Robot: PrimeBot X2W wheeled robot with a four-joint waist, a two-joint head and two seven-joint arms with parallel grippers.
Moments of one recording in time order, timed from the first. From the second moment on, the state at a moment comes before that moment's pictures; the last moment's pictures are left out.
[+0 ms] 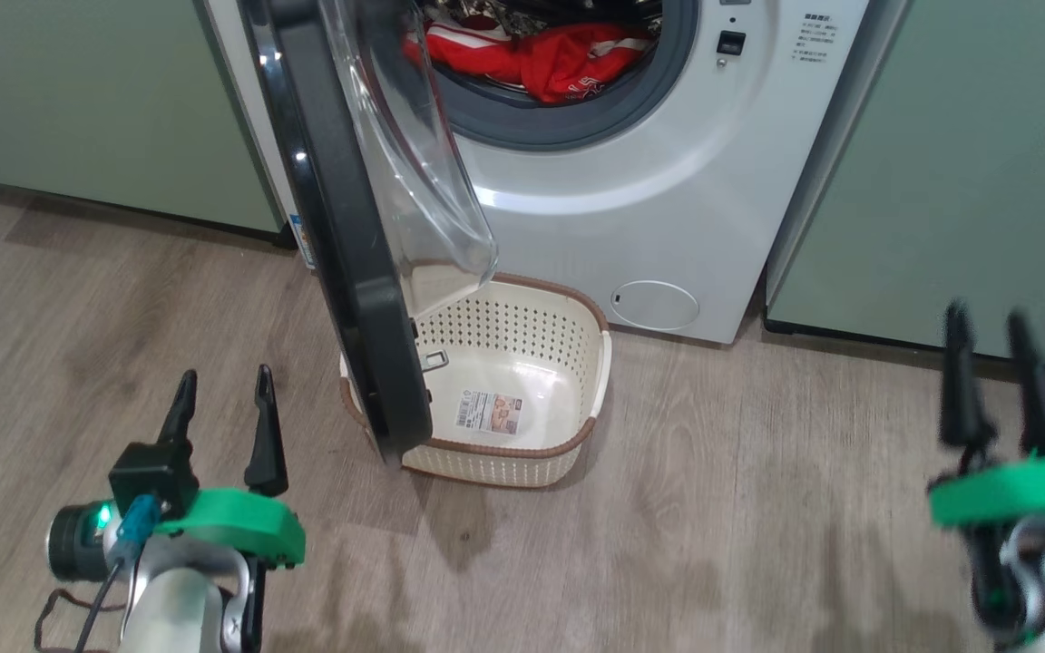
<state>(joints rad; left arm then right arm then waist) -0.13 0.04 0.08 0.35 -0.10 0.00 -0.26 -0.18 -0.22 0.05 0.25 0.59 0.13 -0.25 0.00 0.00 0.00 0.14</state>
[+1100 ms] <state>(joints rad) -0.13 0.04 0.13 0.32 -0.17 0.03 -0.26 -0.08 -0.18 0.05 0.32 0.30 0.13 -0.25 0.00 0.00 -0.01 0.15</state>
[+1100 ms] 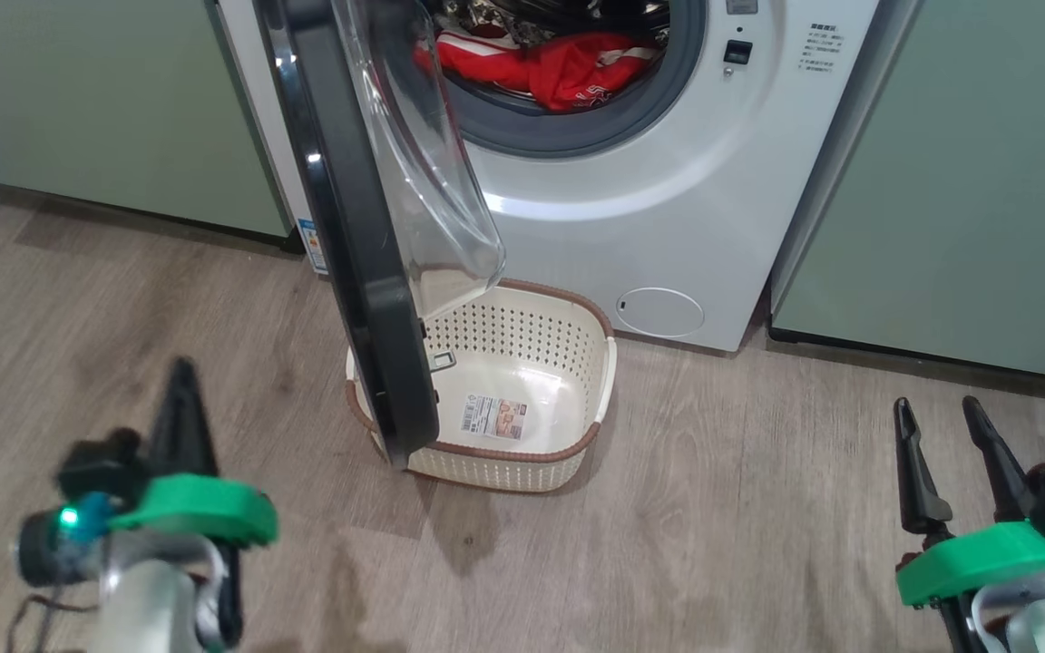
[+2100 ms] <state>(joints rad) -0.39 0.04 -0.51 -0.13 -0.25 0.08 -0.10 -0.08 -0.17 0.03 0.33 0.30 0.13 -0.25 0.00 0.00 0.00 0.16</state>
